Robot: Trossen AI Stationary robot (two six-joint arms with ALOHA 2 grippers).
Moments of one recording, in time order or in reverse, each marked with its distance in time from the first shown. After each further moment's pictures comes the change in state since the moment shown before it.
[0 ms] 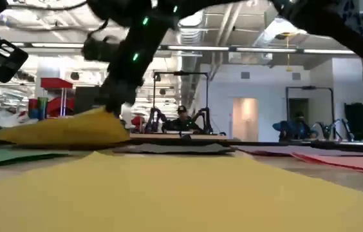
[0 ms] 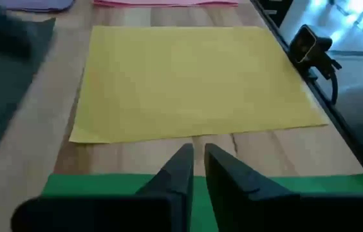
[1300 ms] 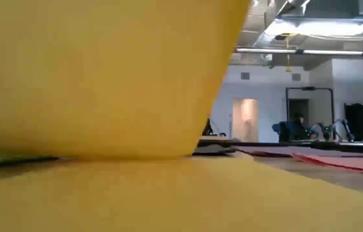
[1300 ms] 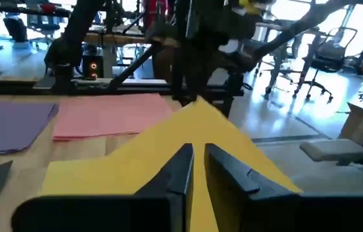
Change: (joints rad) left arm -0.020 -0.001 0.000 0.557 -0.011 0.379; right arm 0.707 -0.213 -0.133 -0.420 -0.028 0.980
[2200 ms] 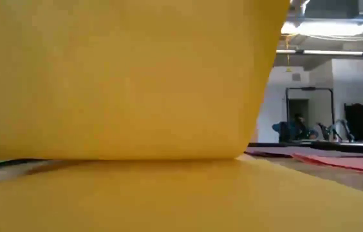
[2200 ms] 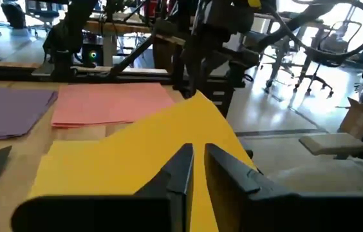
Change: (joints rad) left arm 0.000 0.000 0.000 -0.042 0.002 -0.046; right arm 0.048 0.000 -0.058 0.029 0.158 0.291
